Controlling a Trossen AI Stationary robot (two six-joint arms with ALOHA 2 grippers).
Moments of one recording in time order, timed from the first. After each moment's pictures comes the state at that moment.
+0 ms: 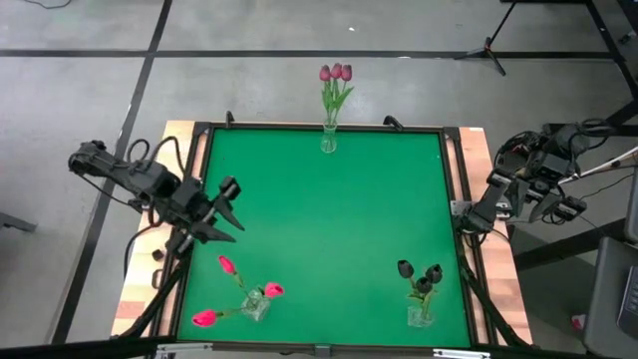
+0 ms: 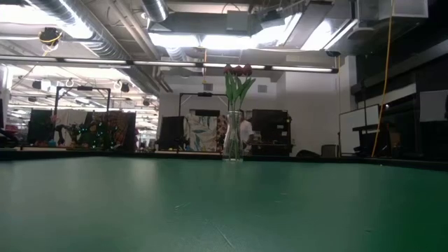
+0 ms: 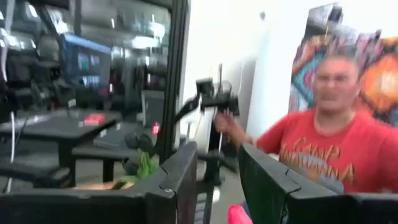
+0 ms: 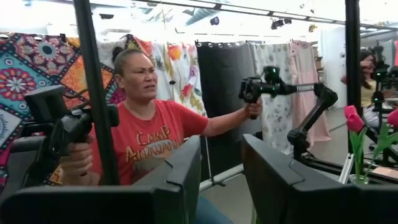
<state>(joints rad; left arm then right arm) -0.40 0.80 0.87 0.12 0.06 -0.12 0.97 0.07 0.89 -0.58 -0.06 0.13</state>
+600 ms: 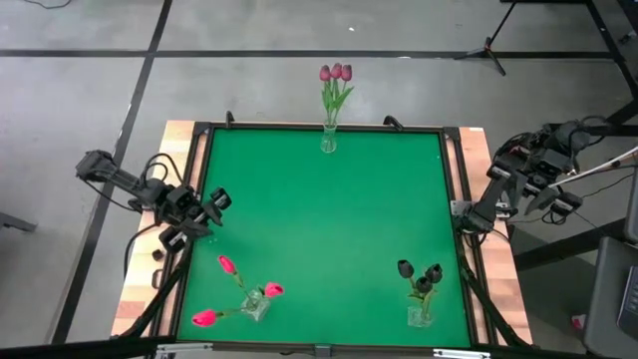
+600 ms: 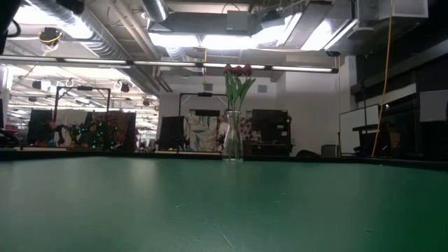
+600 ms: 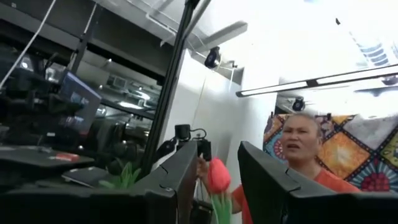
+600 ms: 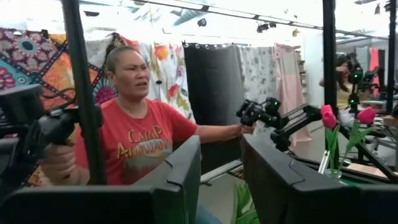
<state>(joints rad) -0.40 0.39 0.07 0.88 0.06 -0.30 0.97 0.01 0.91 -0.65 0.01 0.10</state>
